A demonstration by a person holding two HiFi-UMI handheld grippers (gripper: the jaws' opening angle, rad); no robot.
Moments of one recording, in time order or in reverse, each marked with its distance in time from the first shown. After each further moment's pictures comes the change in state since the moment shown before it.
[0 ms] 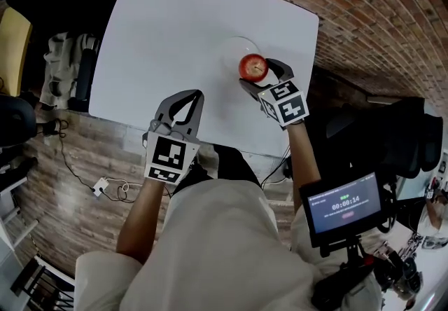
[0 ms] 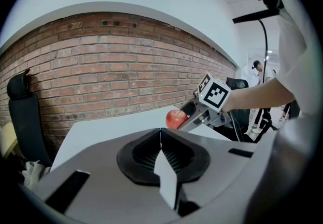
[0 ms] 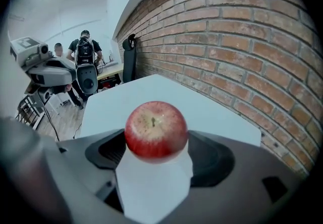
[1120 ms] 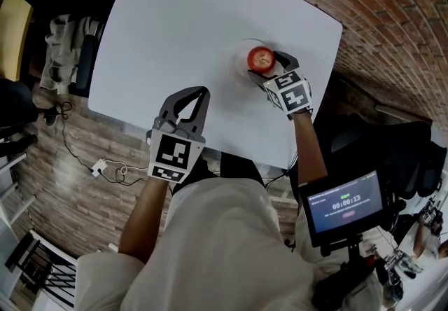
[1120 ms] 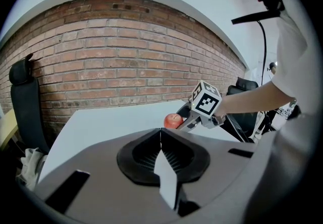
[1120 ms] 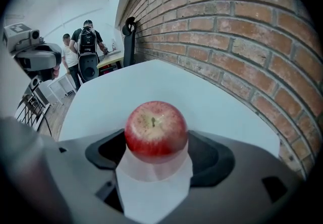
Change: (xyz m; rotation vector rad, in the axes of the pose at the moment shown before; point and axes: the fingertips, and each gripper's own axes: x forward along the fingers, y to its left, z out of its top) left arm 0.045 0.029 -0.015 -0.095 0.079 0.039; right arm 0.083 -0.044 -0.017 -0.054 0.119 0.071
